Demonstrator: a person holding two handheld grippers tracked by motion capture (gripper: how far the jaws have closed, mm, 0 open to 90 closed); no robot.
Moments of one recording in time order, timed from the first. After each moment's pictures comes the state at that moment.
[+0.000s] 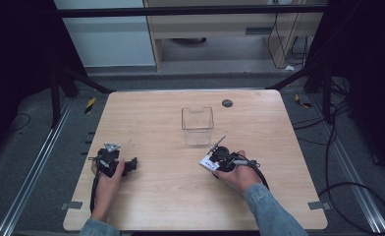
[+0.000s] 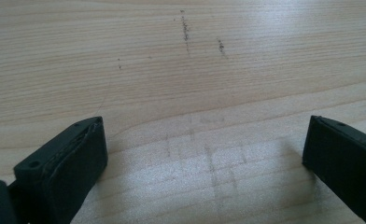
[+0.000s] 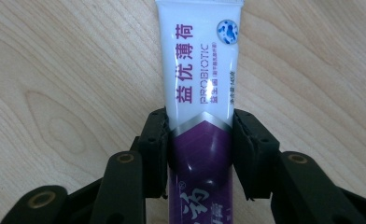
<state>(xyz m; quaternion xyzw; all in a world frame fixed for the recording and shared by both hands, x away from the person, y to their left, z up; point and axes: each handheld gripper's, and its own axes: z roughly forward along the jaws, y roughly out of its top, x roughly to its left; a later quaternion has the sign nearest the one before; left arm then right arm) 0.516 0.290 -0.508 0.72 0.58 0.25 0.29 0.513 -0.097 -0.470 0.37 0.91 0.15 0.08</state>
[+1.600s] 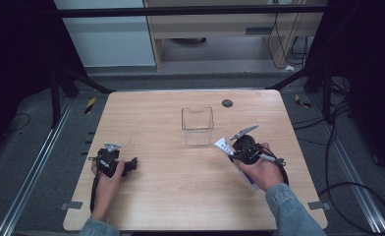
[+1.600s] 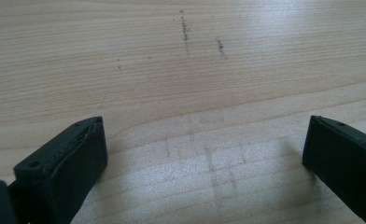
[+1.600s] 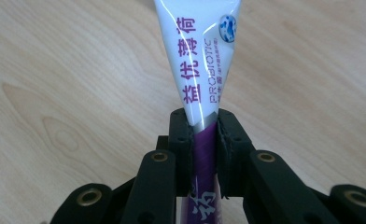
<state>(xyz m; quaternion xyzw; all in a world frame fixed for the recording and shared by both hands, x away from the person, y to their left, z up) 0.516 0.290 -0.508 0.72 0.58 0.25 0.29 0.503 -0.156 -0.414 0.42 0.86 0.26 0.13</state>
